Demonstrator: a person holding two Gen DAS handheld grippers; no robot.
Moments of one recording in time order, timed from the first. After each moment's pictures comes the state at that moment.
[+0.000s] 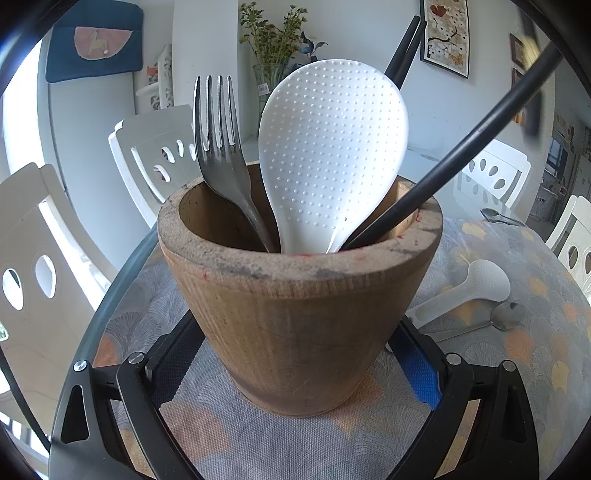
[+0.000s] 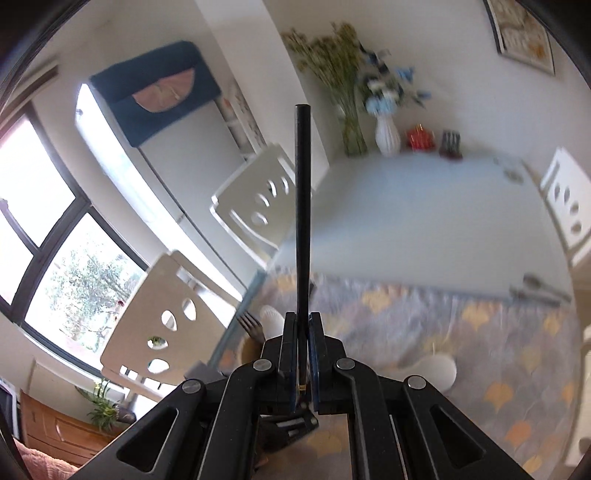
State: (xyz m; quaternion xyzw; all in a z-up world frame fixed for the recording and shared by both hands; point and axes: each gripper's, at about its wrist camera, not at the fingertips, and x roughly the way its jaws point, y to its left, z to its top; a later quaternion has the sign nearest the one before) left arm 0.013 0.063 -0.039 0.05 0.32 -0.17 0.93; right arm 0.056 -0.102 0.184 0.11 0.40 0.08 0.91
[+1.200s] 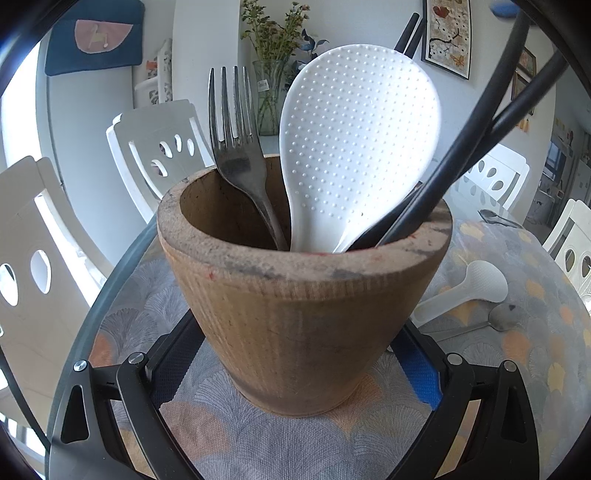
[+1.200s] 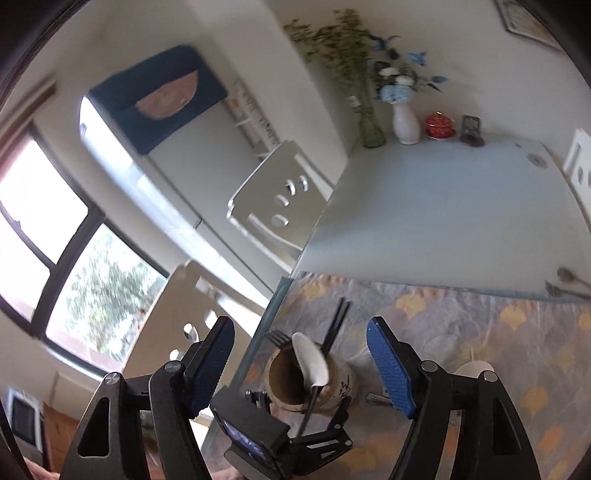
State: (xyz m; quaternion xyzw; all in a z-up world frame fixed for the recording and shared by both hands) left arm 0.016 0.064 -0.041 0.04 0.33 -0.18 0.93; right arm 0.094 -0.105 0.162 0.18 0.40 0.11 0.89
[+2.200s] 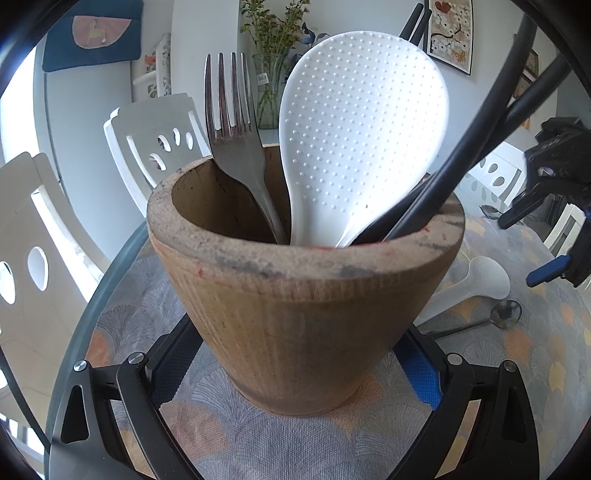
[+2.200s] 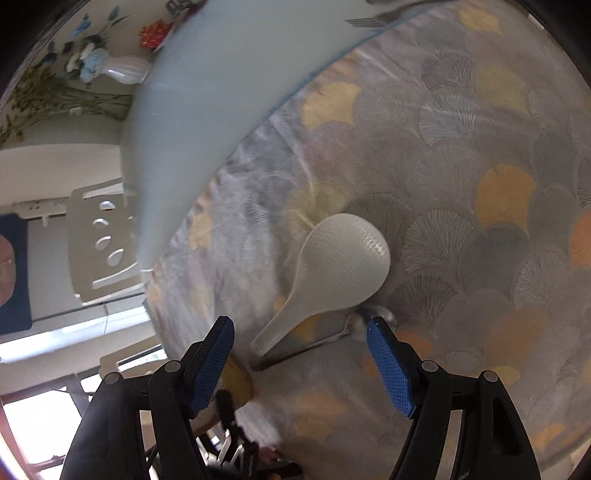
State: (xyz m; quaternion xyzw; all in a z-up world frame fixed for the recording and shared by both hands) left arm 0.022 0.063 -0.043 0.04 0.34 -0.18 0.92; right arm 0.083 -0.270 -0.032 0.48 0.56 -0.13 0.66
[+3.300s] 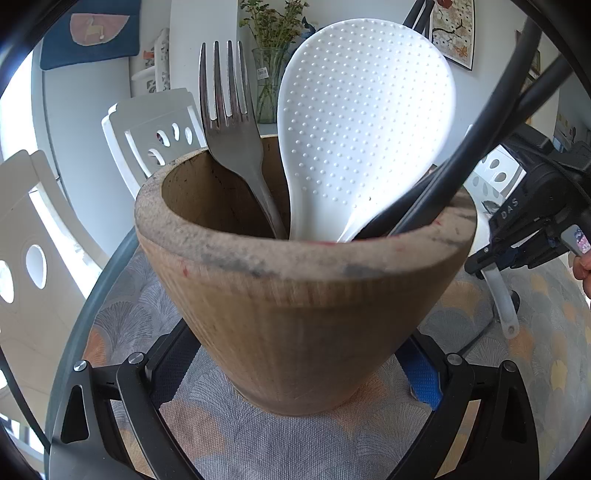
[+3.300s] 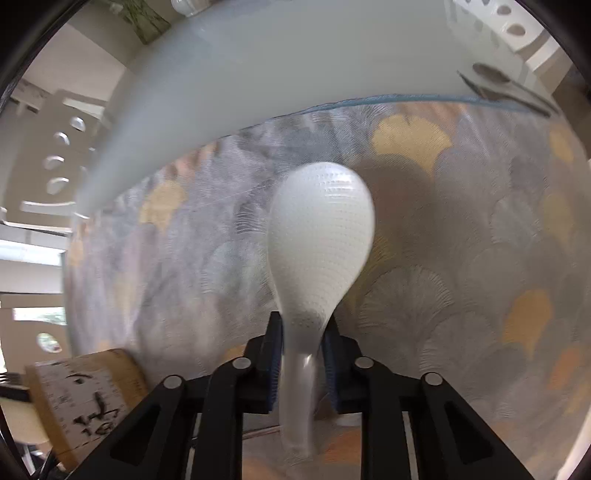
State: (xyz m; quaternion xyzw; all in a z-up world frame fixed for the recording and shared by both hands) left arm 0.024 0.060 -0.046 0.04 0.35 -0.18 0.92; right arm 0.118 -0.249 -0.048 0.25 0.61 -0.12 0.74
